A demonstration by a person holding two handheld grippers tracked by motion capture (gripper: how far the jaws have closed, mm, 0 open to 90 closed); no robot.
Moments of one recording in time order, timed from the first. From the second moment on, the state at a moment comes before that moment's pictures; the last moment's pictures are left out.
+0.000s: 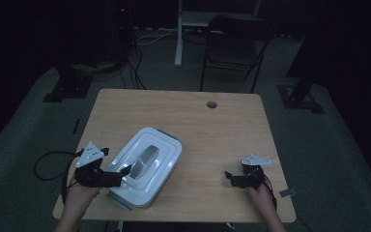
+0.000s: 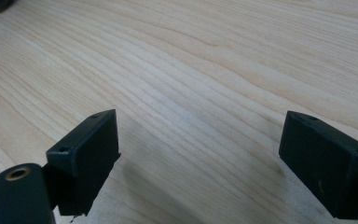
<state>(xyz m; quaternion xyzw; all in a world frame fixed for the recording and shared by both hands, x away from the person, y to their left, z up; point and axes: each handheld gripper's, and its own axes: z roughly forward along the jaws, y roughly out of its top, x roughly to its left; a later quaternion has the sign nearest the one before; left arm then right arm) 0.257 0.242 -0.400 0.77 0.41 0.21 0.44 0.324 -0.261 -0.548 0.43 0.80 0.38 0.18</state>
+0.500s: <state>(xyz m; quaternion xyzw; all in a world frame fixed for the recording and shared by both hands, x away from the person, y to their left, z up) 0.256 0.295 -0.420 0.72 0.47 0.25 0.45 0.322 -0.271 -0.549 0.46 0.79 0.36 0.19</state>
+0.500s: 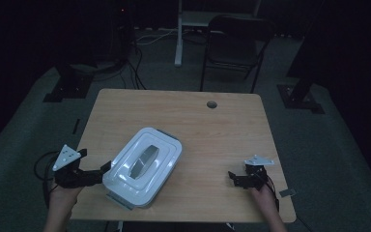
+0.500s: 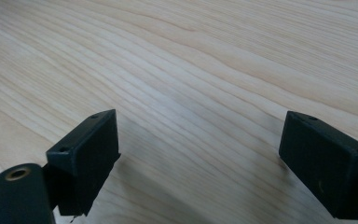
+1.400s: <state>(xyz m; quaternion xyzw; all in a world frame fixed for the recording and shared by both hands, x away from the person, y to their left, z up) 0.256 0.353 -0.519 0.71 0.56 0.21 0.37 0.293 -0.310 -0.548 0.52 0.75 0.35 0.21</state>
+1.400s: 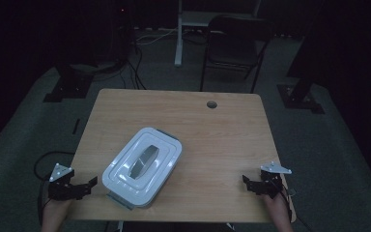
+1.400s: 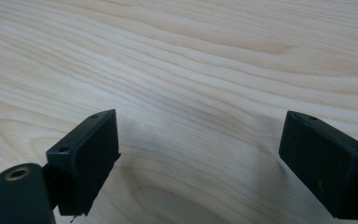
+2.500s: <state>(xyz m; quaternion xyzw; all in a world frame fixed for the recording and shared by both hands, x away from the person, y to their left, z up) 0.254 0.344 -0.548 0.70 0.61 0.25 0.28 0.289 -0.325 -0.551 0.63 0.67 0.29 0.27</state>
